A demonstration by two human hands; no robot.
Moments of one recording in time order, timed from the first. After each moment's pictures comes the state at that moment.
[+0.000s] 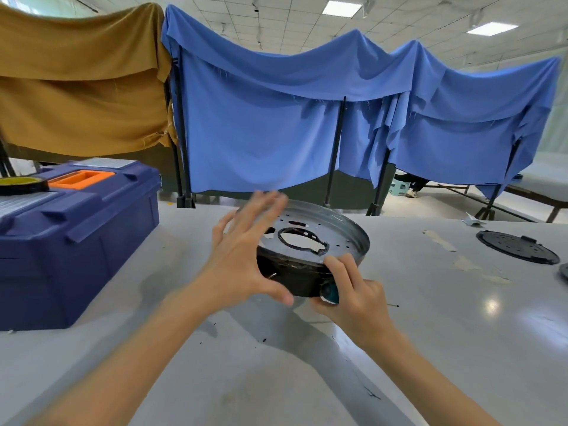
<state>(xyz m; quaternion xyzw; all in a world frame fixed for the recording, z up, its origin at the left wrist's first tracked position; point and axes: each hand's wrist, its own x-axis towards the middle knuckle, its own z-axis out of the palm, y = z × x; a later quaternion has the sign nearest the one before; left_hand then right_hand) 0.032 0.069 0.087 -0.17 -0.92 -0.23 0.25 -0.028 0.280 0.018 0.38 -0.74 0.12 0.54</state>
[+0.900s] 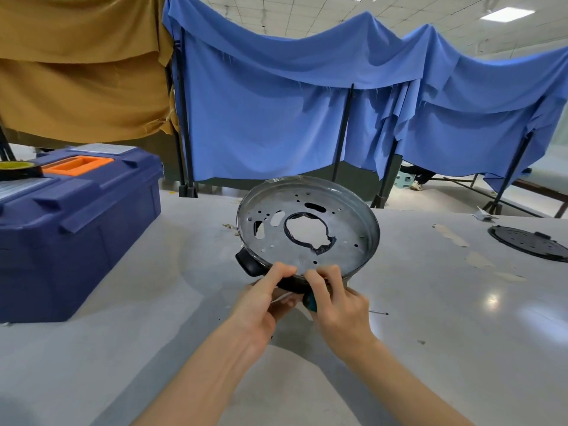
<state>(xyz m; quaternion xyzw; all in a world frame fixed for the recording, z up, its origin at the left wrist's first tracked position) 0.024 0.110 0.024 0.17 -0.48 -0.86 0.00 -0.035 0.245 -0.022 0.34 -0.73 0.10 0.59</state>
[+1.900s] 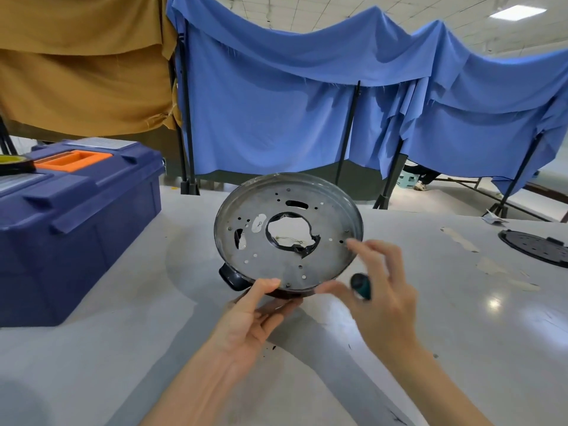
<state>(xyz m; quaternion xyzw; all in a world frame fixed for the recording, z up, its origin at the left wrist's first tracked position) 0.029 0.089 0.008 0.13 -0.38 -0.92 0.02 -0.028 0.265 0.030 0.32 -0.73 0.26 0.54</state>
